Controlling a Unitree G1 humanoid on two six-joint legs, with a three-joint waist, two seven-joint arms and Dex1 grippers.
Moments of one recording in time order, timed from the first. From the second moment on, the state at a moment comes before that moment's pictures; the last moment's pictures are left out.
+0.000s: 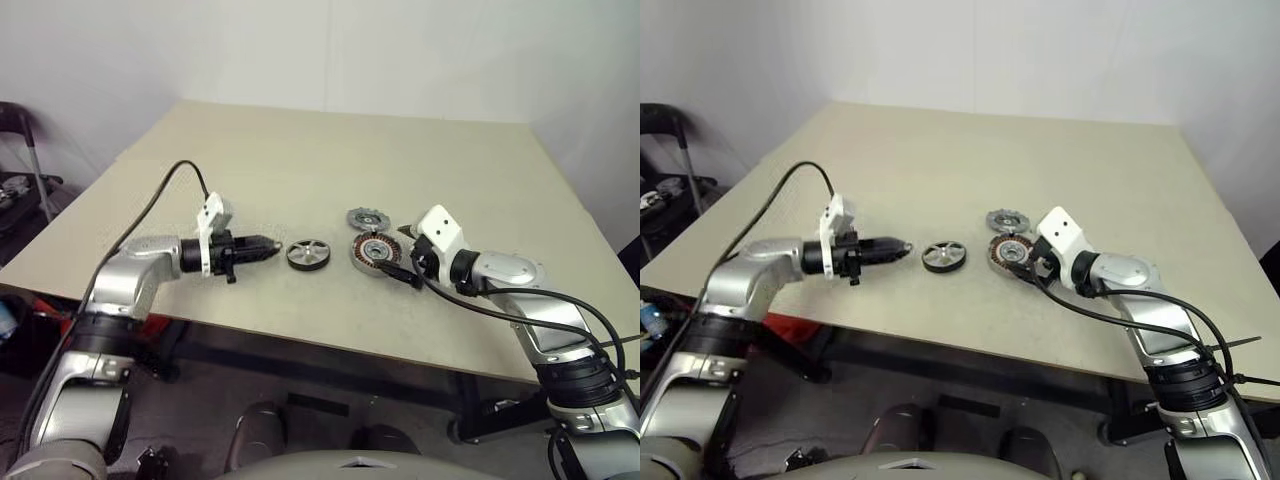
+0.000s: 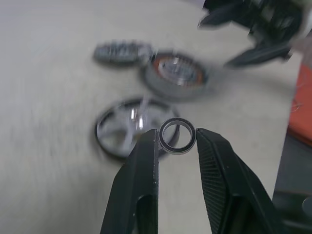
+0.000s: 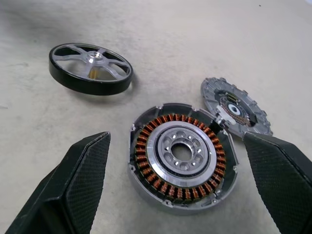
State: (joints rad) left arm -0.53 0.56 -0.03 0.21 -0.44 0.56 -1.18; right arm -0.28 -0.63 0.09 -0.26 0.20 0.61 0.71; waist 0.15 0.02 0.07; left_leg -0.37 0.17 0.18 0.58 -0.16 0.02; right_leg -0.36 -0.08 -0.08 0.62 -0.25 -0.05
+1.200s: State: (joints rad) left arm -1.18 -0.01 -0.19 1.28 0.04 -0.04 -1.03; right arm -0.05 -0.68 0.01 -0.41 0.20 0.64 0.65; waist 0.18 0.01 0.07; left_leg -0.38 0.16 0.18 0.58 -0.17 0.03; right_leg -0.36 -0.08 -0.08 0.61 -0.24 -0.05
